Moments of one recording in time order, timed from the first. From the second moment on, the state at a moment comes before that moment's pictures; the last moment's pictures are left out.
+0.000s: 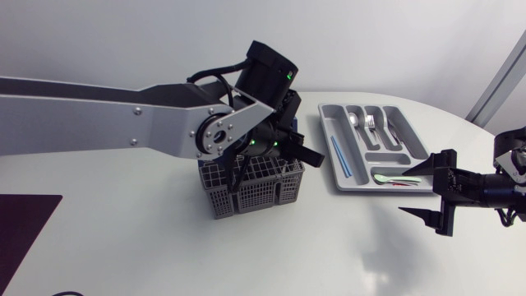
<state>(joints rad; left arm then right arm) -0.82 1.79 1.31 -0.20 -0.09 -0.11 -0.45 1.55 0.71 -0.32 -0.66 -1.71</state>
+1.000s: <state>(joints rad) -0.77 1.80 1.28 -0.20 0.02 -0.13 -0.45 1.51 0.69 -0.33 -0.67 -1.71</state>
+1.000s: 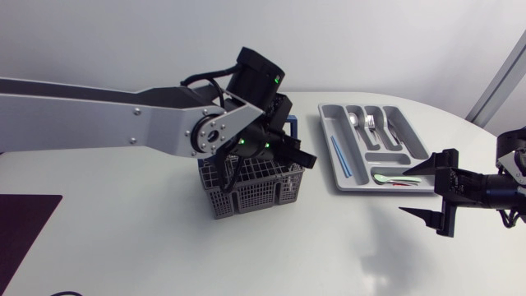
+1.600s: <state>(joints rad) -0.77 1.85 1.31 -0.20 0.01 -0.14 -0.46 1.52 0.69 -0.33 -0.67 -1.73</state>
